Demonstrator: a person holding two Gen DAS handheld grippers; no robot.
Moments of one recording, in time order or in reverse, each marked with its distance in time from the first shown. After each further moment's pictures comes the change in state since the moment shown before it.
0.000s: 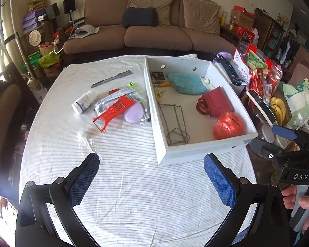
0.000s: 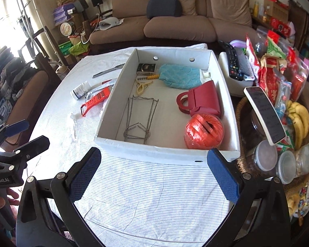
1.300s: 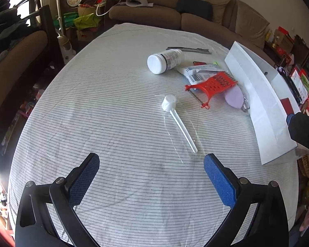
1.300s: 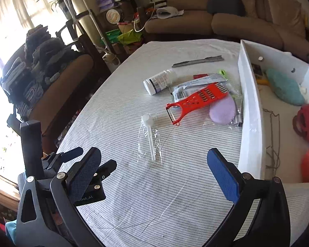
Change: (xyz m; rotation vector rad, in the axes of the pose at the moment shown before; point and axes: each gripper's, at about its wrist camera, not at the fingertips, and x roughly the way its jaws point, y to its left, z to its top) left arm 0.136 0.218 -0.067 -0.238 0.043 0.082; right arm 0.150 0.226 0.015 -0.132 0.007 0.276
